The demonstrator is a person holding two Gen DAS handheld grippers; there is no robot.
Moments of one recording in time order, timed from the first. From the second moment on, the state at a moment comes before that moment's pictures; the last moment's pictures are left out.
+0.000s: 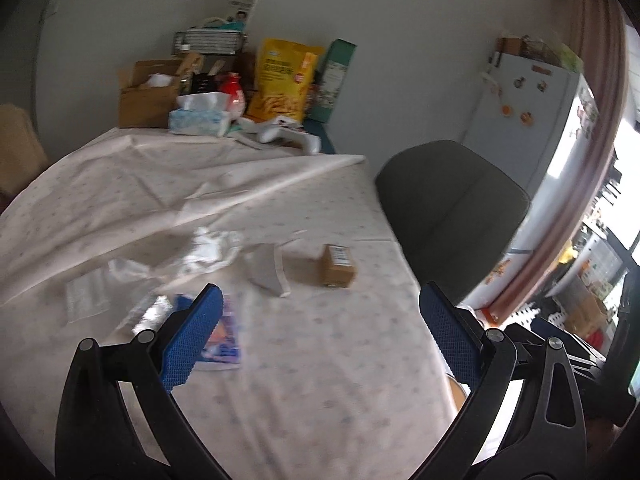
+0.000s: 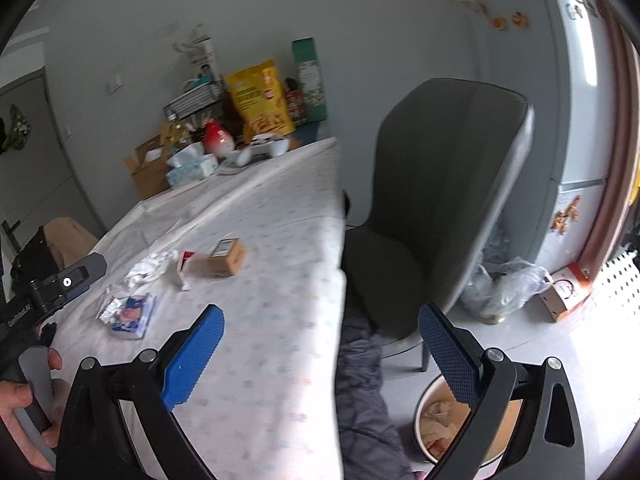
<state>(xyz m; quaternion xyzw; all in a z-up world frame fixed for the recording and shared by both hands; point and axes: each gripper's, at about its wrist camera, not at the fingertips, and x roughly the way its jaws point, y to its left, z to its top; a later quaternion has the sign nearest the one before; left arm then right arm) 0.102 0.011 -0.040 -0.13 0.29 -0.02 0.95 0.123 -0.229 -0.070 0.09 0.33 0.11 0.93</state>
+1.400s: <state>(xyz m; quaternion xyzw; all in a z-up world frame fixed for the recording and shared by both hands) 0.091 0.164 -0.100 -0.19 0.33 0.10 0.92 0.169 -0.057 -0.114 0.04 0.42 0.26 0.87</state>
